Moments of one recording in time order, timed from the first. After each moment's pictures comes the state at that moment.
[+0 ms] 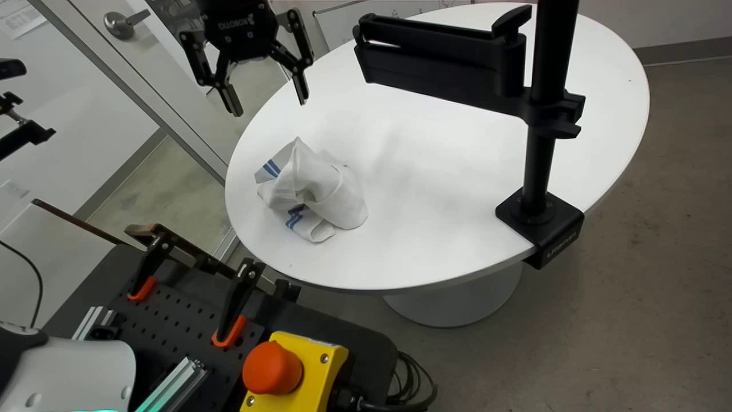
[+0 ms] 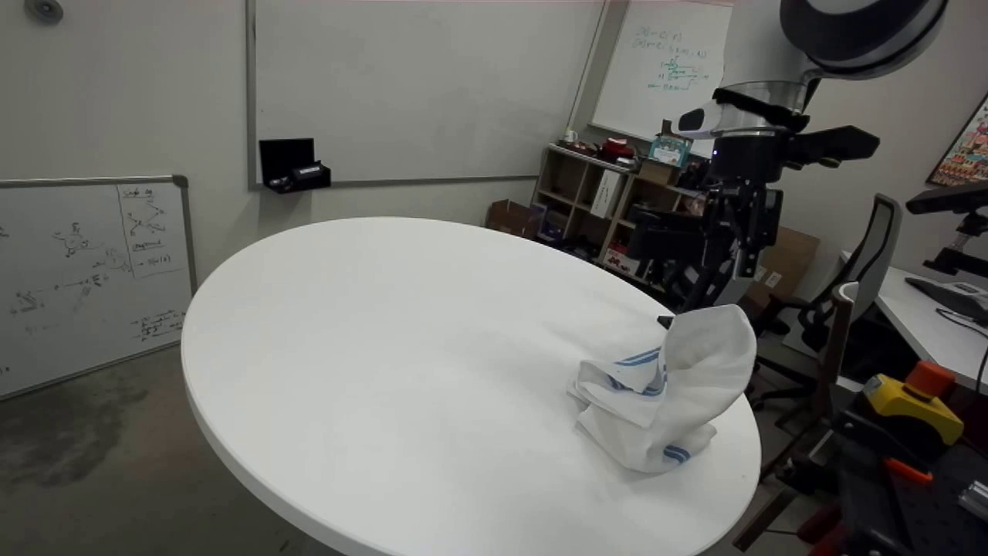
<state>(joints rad) -0.14 0.04 -0.13 -2.45 -0.04 2.23 -0.74</state>
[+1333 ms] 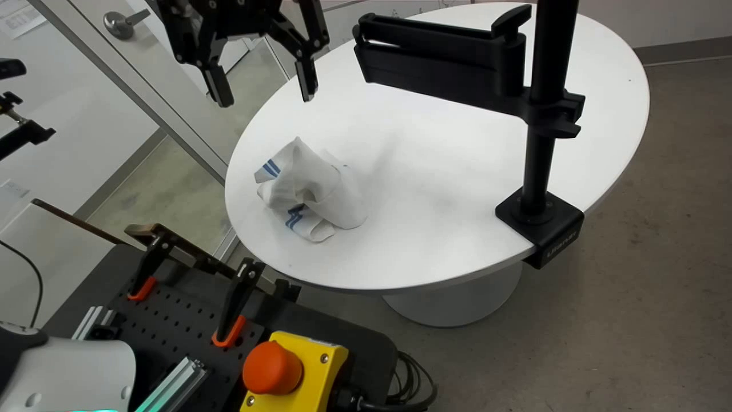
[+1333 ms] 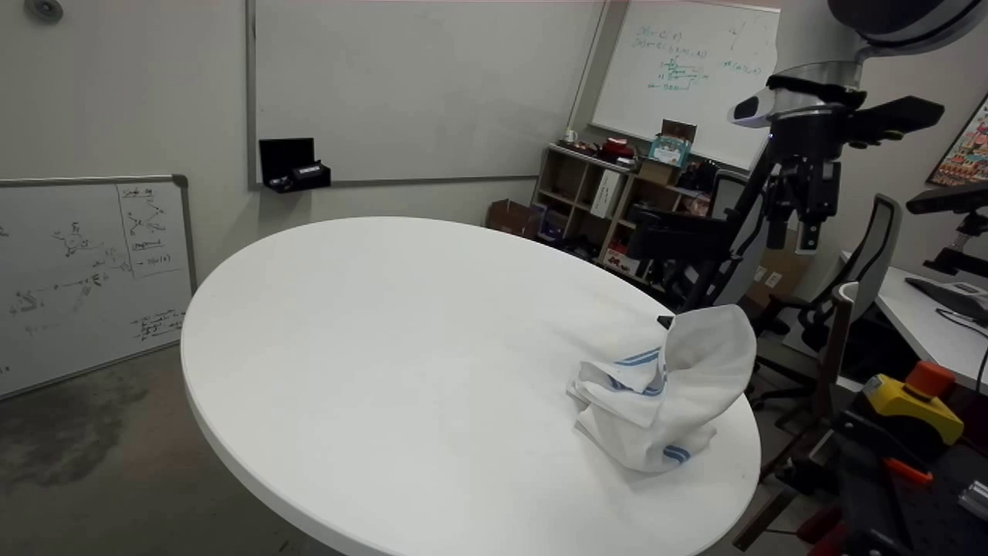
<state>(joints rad) -0.22 -0.06 -0.22 -2.45 -0.11 2.06 -0.70</state>
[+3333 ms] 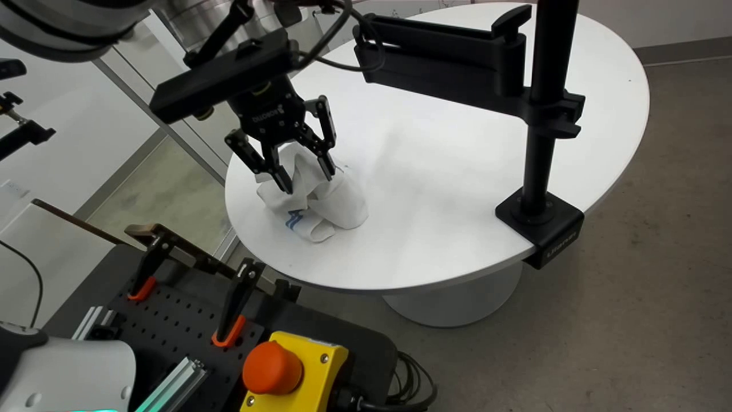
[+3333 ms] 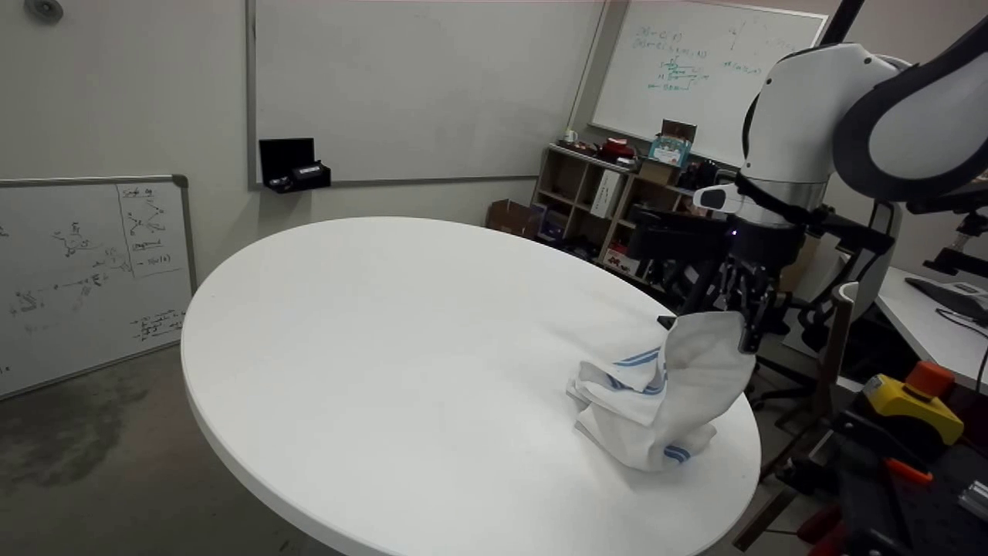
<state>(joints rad) -0.18 0.14 -0.17 -2.66 -0.38 2.62 -0.51</state>
